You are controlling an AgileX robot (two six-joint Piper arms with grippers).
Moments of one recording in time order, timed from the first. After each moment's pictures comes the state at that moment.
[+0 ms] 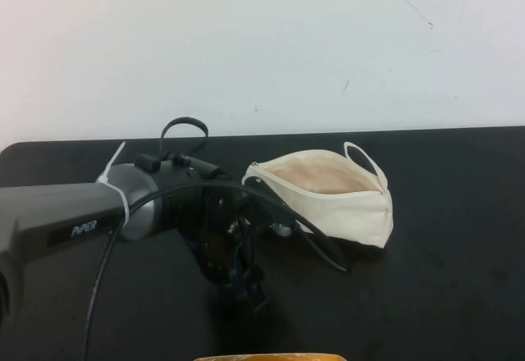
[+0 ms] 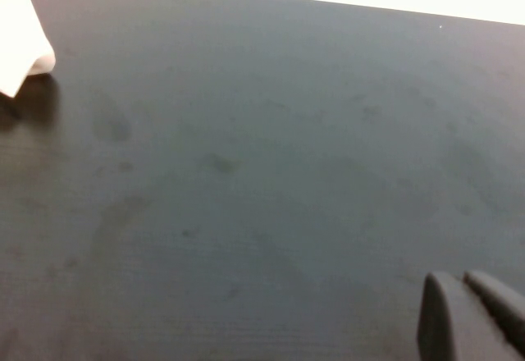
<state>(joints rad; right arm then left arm) -0.05 -0.01 0.02 -0.01 0.42 -0.14 -0.54 1.97 -1.27 -0.07 0.68 0.42</state>
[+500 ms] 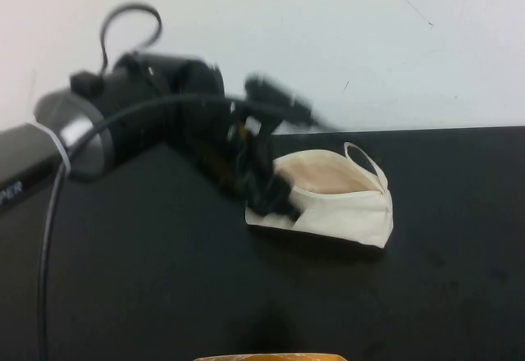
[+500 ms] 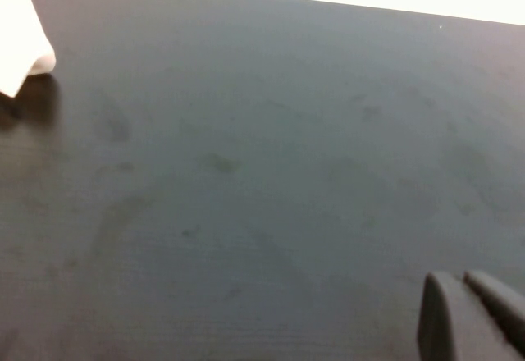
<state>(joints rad) -0.05 -0.01 0.02 -0.01 0.42 -0.14 -0.54 1.81 -1.50 -0.19 0.87 0.37</state>
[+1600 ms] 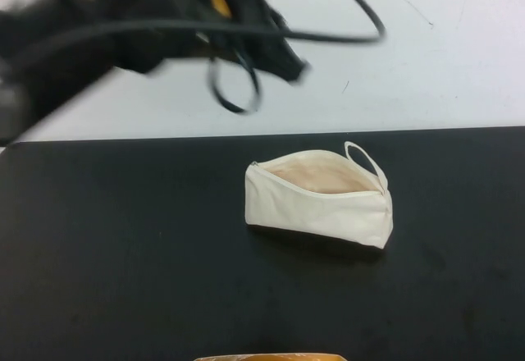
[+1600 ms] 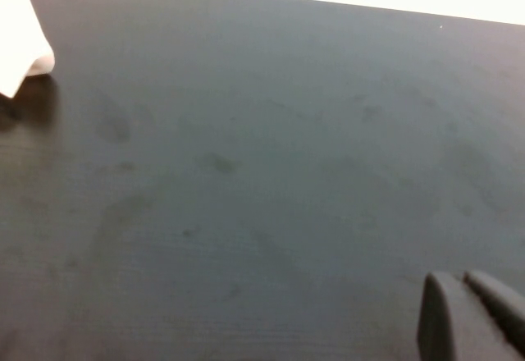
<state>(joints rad) -0.05 -0.01 0.02 -0.01 0.42 -0.14 -0.54 1.67 -1.63 0.01 0.50 0.25</state>
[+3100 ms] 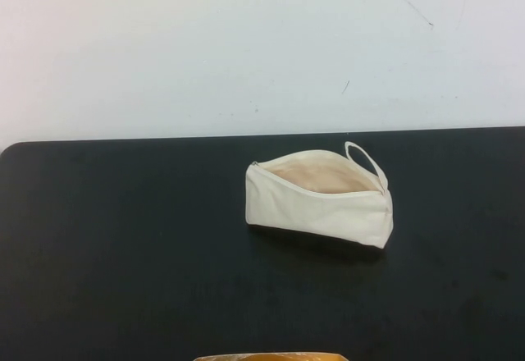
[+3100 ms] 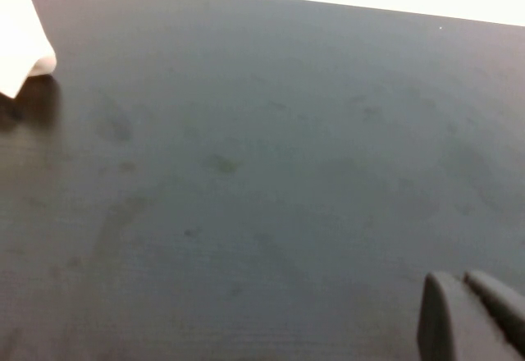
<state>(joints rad) -0.05 -0.01 0.02 -0.01 0.42 -0.14 -0.54 0.30 -0.62 0.79 0.96 -0.58</state>
